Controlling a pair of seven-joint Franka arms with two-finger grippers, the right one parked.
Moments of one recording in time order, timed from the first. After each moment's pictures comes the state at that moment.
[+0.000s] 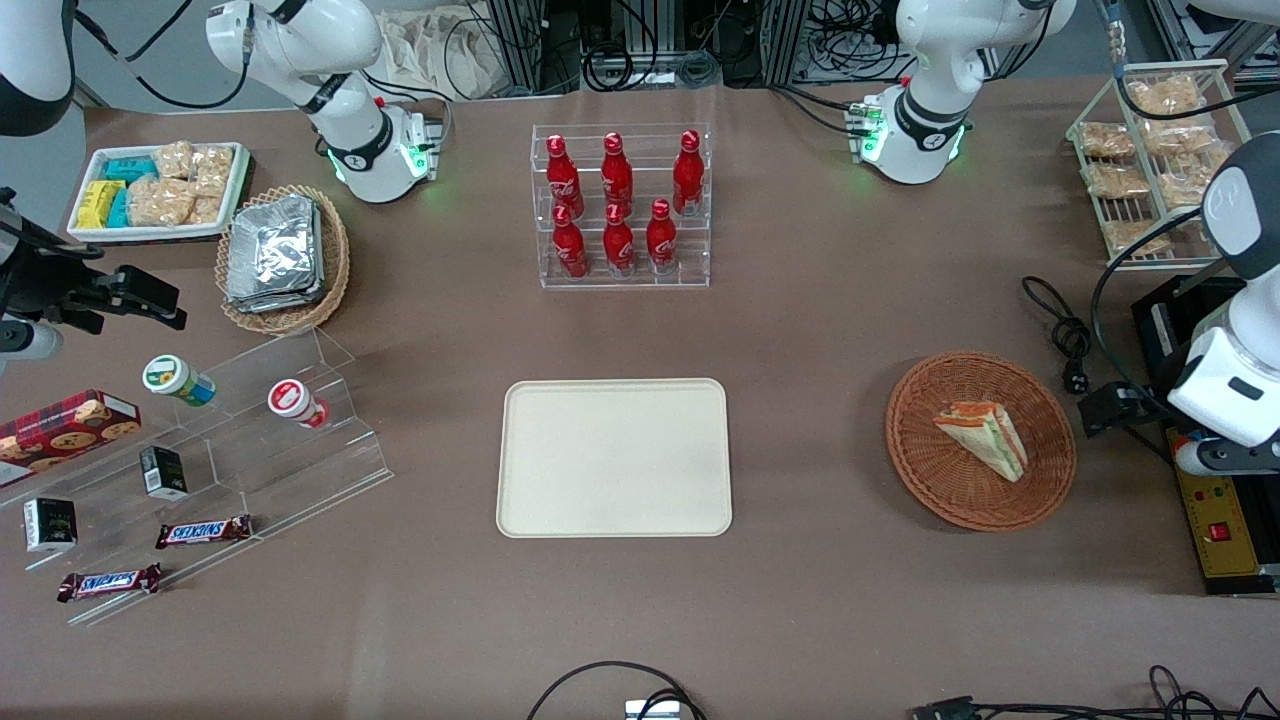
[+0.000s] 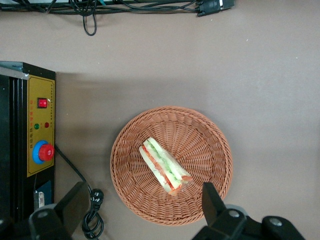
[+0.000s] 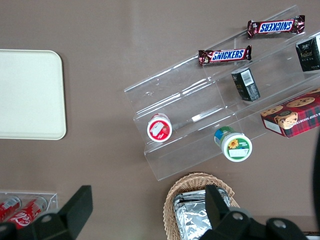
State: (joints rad) arm 0.08 0.26 -0.11 -1.50 0.11 1.84 -0.06
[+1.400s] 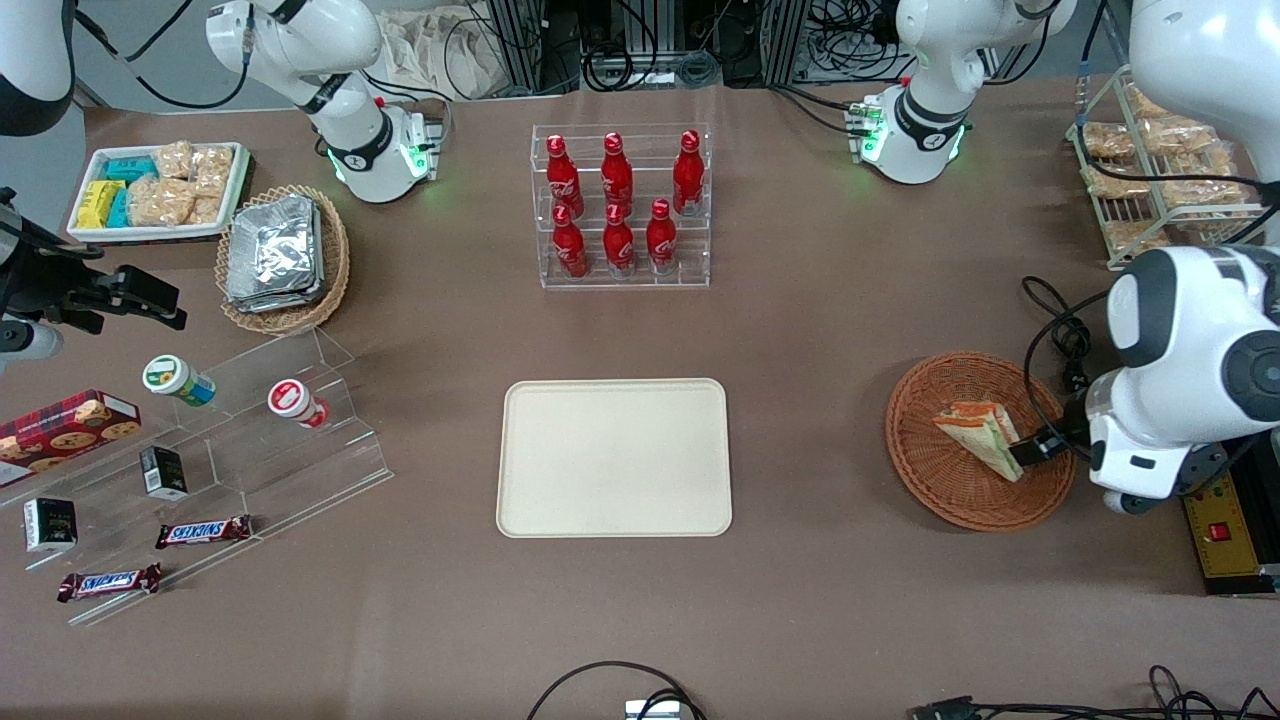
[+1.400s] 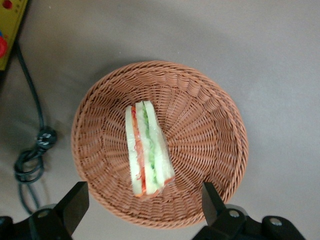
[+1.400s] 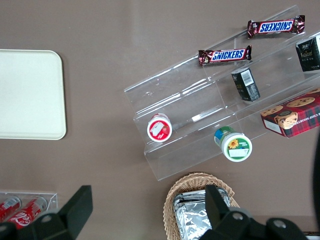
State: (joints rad) arm 0.07 0.39 -0.11 -1.66 0.11 1.92 -0.61
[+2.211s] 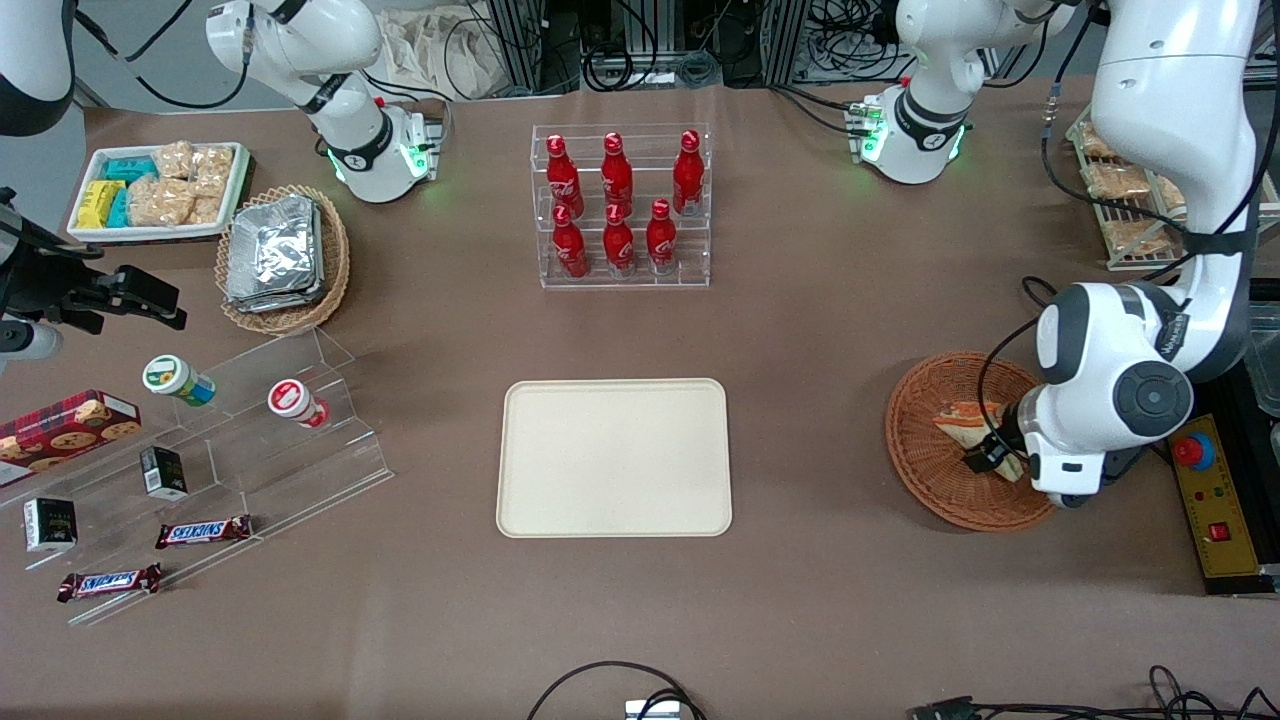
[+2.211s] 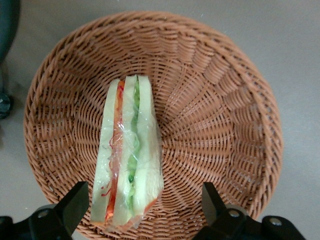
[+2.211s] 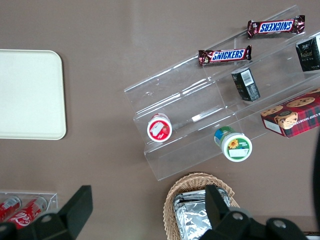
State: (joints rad) arm 0.05 0.45 -0.11 -1.82 0.11 2.10 -0.81
